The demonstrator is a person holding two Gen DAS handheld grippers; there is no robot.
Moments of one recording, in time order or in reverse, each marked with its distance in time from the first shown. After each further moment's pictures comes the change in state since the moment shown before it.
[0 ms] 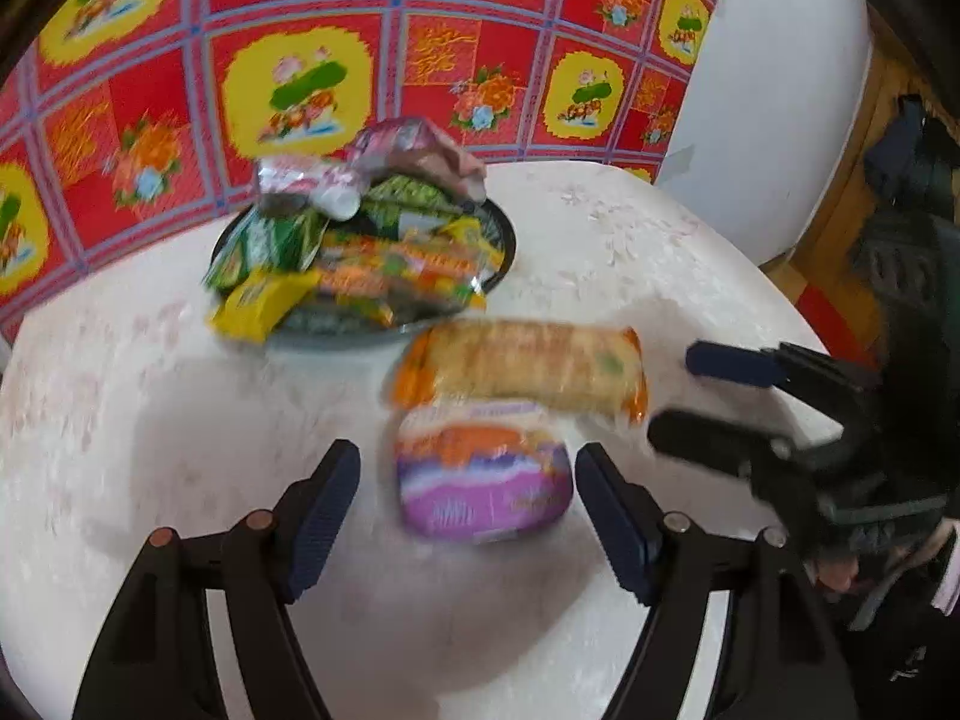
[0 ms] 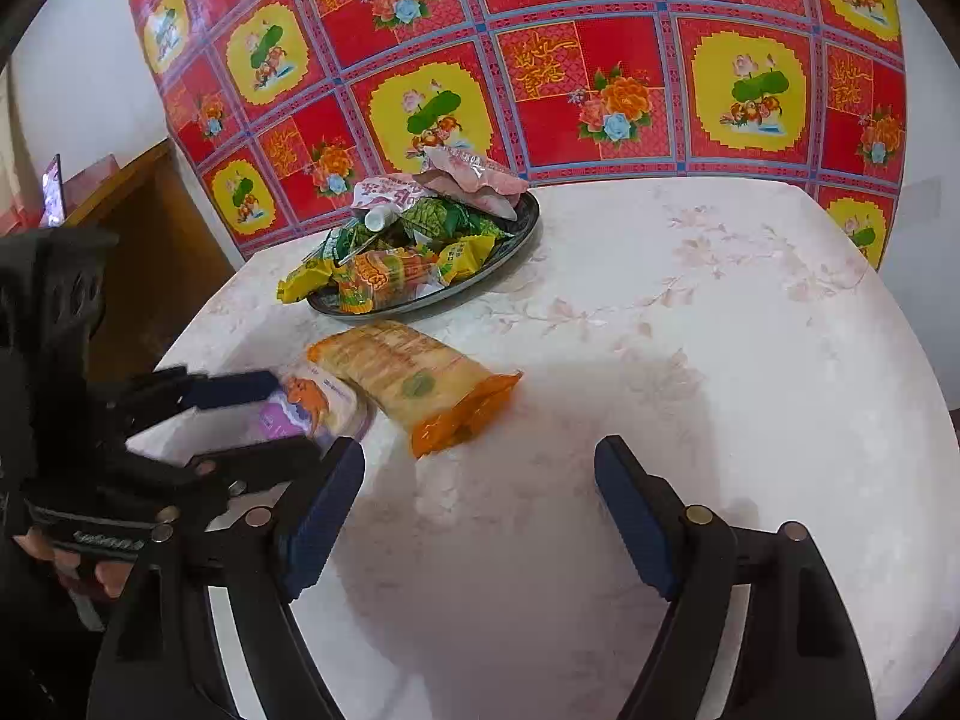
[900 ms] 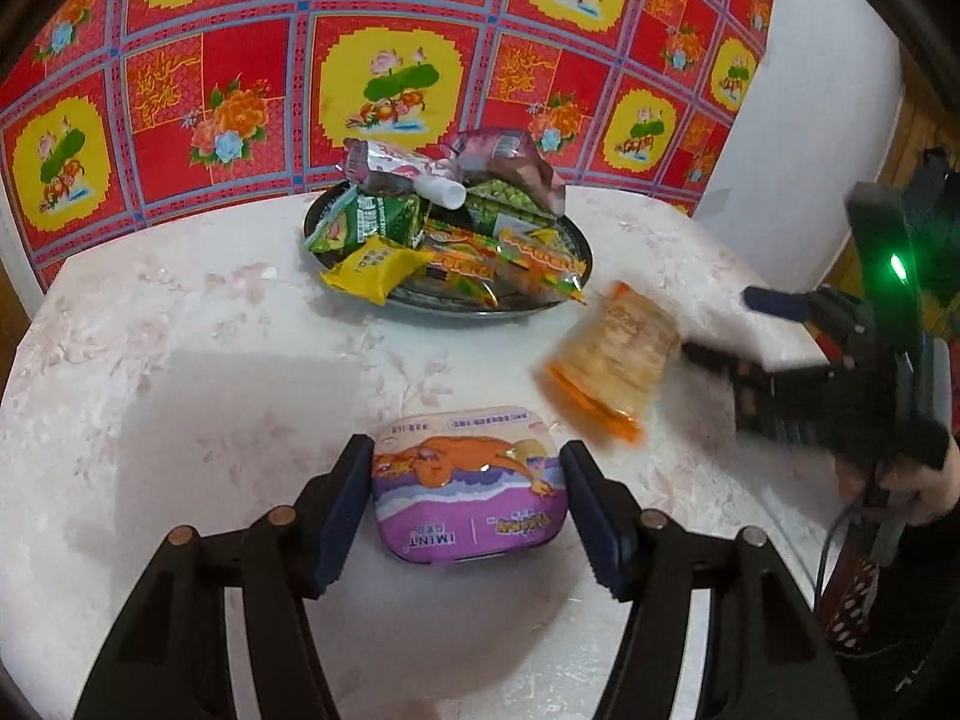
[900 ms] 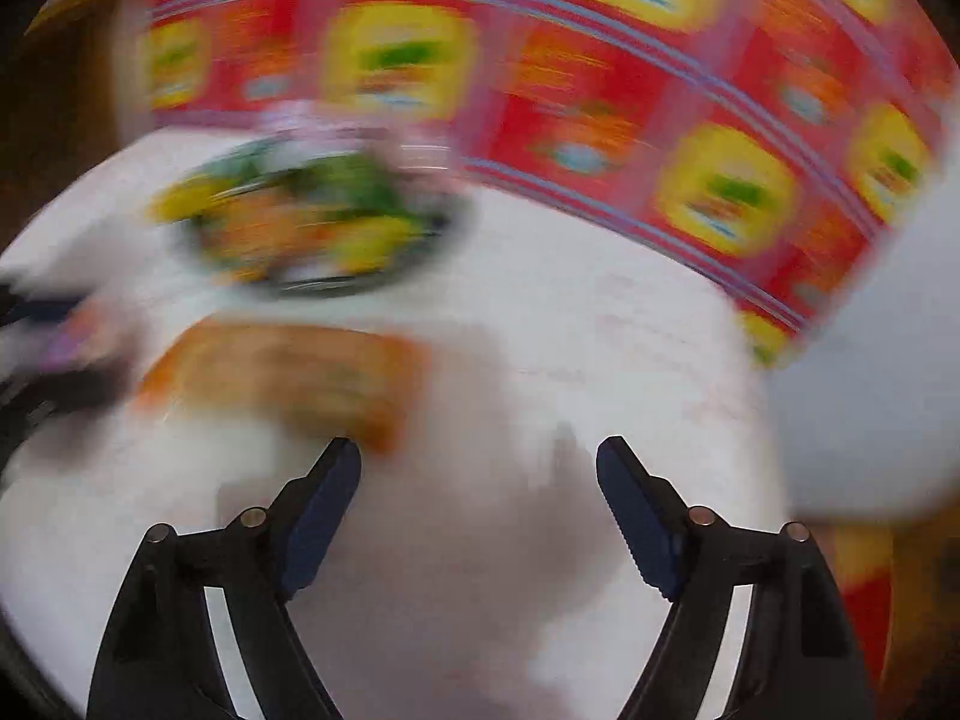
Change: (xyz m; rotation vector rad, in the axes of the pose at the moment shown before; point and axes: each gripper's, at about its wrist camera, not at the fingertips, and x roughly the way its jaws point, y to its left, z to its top) left arm -0.018 0.041 -0.020 -0.122 -0.051 0.019; right arm 0.032 0.009 0.025 -0.271 0.087 -0.486
